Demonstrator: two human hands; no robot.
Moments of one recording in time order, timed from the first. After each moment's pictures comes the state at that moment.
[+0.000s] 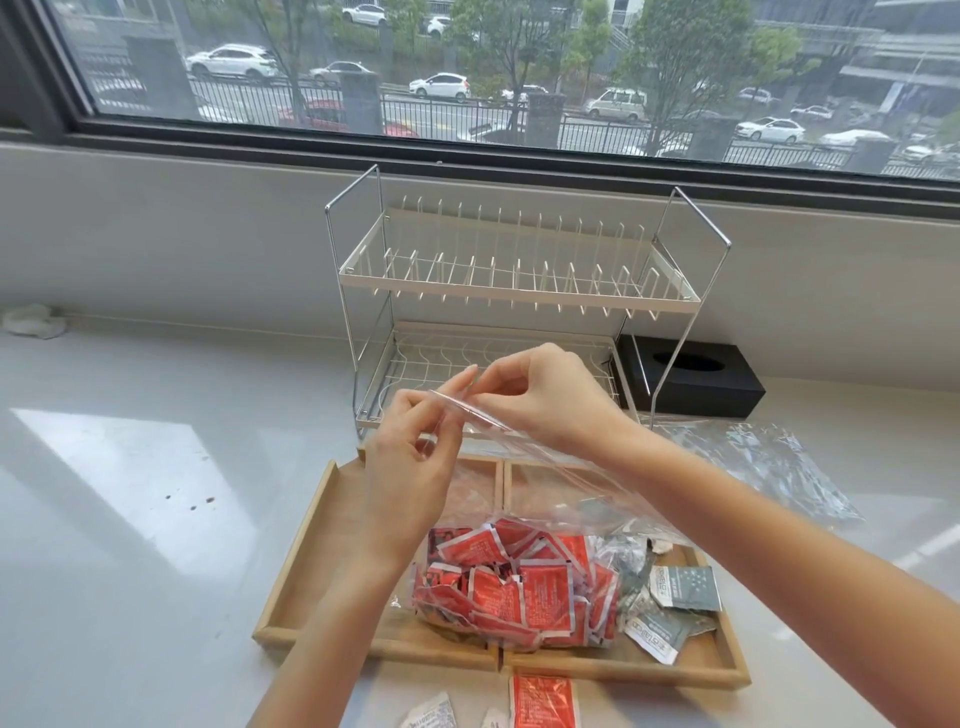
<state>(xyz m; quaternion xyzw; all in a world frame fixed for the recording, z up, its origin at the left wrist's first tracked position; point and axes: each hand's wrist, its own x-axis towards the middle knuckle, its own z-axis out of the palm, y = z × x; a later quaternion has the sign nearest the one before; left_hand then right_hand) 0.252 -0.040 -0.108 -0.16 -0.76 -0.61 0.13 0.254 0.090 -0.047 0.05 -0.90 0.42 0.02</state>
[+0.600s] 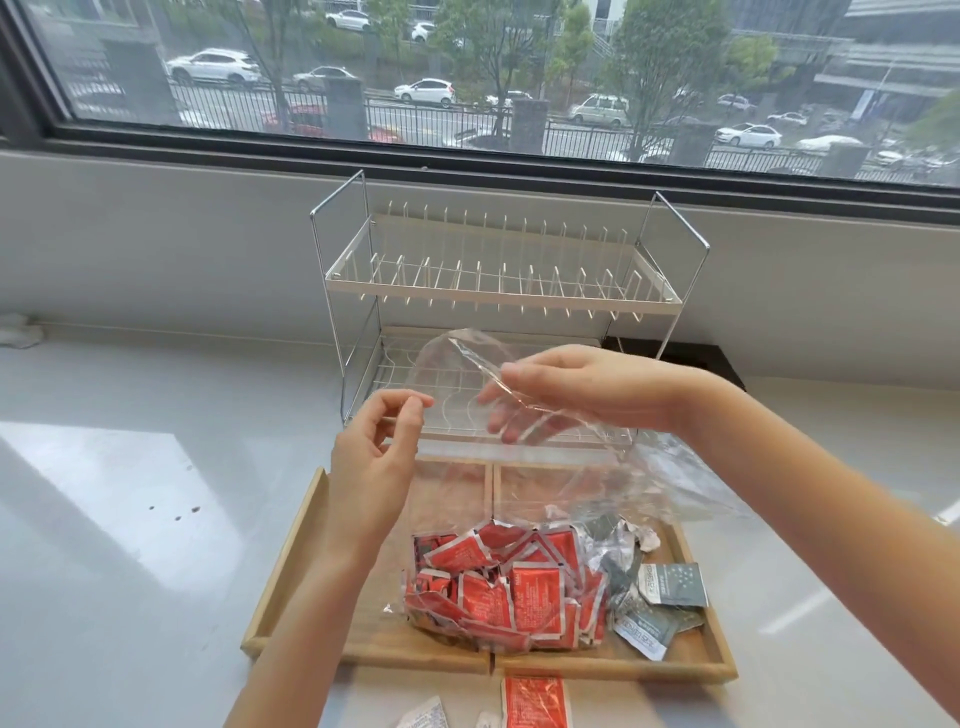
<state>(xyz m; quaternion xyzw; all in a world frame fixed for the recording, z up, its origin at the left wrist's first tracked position) 0.251 -0.051 -0.104 -0.08 -0.73 -0.67 0.11 0.249 0.135 -0.021 0.11 -0.84 0.47 -0.26</state>
